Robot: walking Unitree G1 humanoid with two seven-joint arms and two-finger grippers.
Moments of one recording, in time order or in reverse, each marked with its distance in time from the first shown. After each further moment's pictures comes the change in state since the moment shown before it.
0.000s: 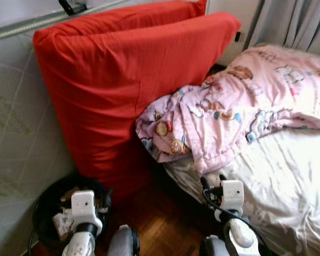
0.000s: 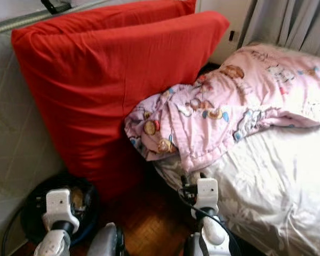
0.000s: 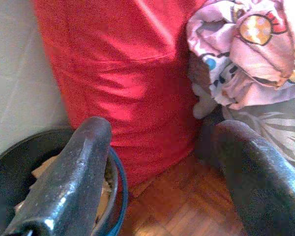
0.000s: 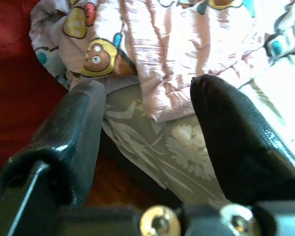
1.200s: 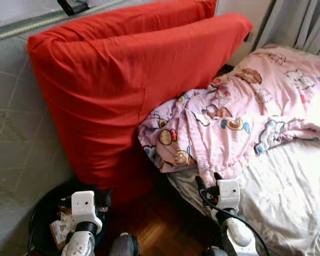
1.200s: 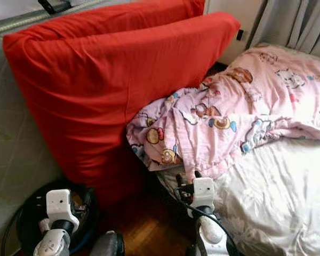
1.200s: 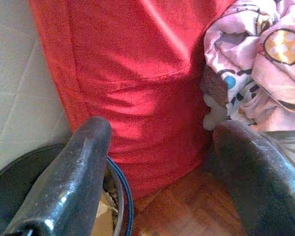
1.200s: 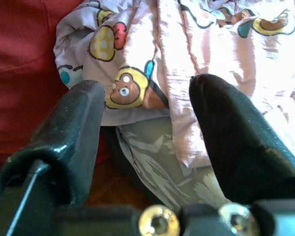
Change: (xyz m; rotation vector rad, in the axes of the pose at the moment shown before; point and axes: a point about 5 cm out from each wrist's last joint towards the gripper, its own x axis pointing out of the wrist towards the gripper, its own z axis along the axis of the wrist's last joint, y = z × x) left arm 0.003 -0.001 0.002 0.000 -0.008 -0.009; right arm 0.002 0.006 0.002 0.003 -0.023 0.064
